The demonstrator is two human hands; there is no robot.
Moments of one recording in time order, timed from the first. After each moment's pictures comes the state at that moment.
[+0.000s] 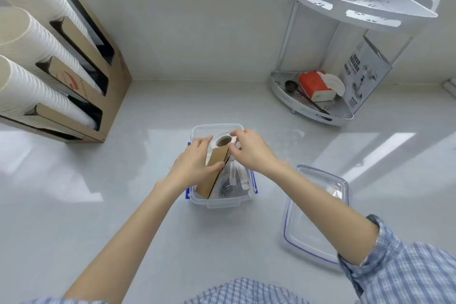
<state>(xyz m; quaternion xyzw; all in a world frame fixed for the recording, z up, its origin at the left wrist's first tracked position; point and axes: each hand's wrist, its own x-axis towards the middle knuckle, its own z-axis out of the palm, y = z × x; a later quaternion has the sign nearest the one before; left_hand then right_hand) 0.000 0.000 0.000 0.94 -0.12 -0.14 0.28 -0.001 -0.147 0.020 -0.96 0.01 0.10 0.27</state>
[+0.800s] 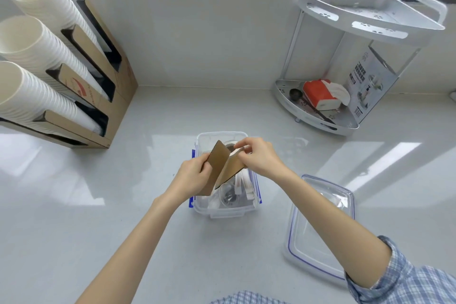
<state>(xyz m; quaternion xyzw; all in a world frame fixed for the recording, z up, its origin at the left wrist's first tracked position) -0.005 0.008 0.002 0.91 -0.07 -0.11 0.38 -0.004 -0.151 0.034 -0.90 0.07 0.09 0.42</state>
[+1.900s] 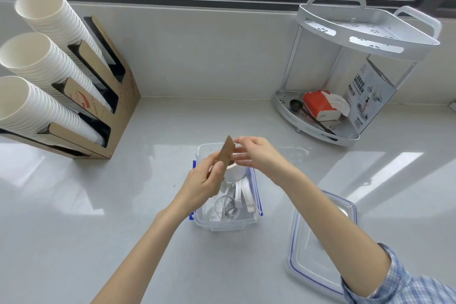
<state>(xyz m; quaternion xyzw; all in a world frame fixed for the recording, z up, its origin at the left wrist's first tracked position) -0.013 -0.001 0.017 0.82 -0.12 -0.09 0.55 0.012 -0.150 0.055 -0.73 0.12 0.16 0.65</state>
